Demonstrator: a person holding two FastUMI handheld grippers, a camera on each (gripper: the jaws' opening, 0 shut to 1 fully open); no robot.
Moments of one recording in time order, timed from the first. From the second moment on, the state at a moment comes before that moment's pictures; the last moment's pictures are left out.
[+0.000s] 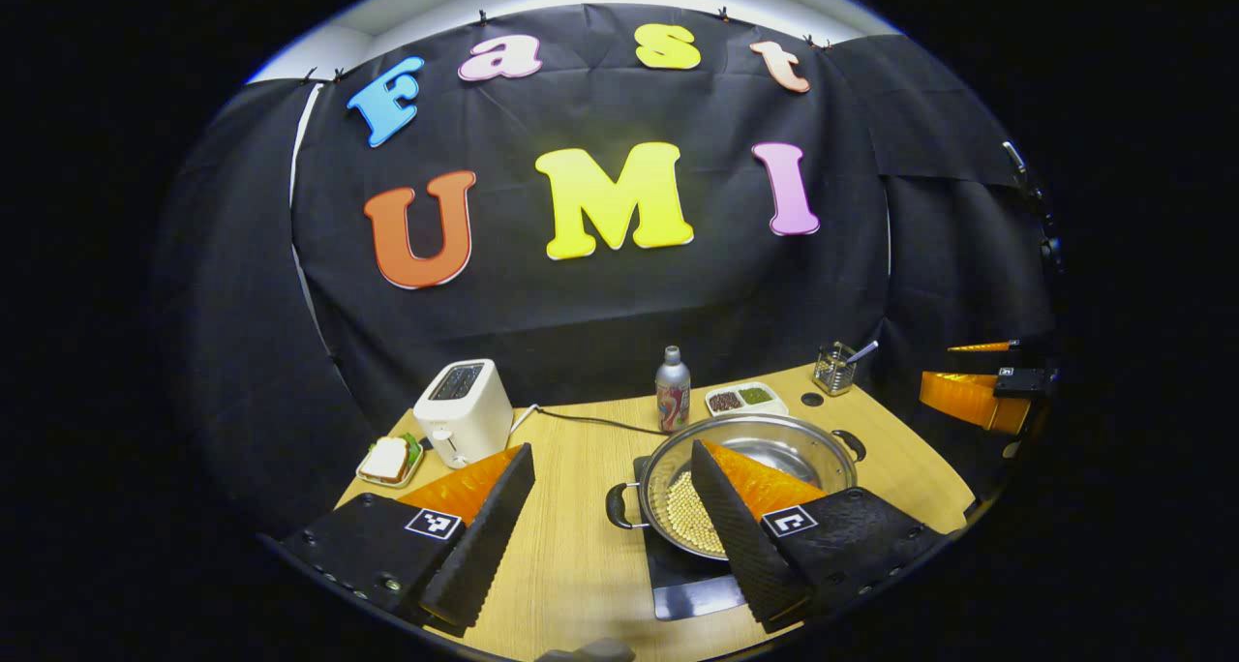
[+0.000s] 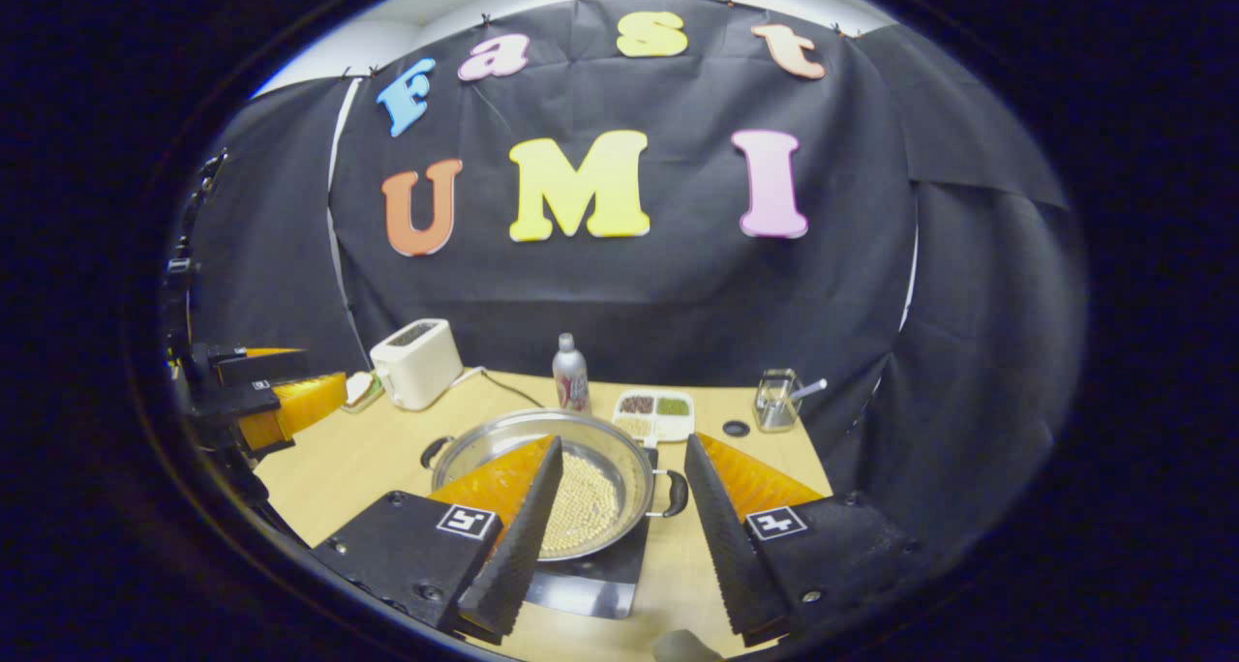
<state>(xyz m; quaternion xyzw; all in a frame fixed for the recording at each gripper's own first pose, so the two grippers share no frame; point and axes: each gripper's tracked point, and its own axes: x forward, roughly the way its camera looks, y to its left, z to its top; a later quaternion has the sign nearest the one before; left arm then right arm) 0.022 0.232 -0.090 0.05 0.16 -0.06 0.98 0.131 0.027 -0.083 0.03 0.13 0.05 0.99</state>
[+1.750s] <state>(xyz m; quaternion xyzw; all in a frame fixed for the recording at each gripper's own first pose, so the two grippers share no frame) -0.047 0.050 0.050 -0.01 0.05 0.01 1.00 -0.013 0.027 0.045 0.06 0.00 0.04 1.00</state>
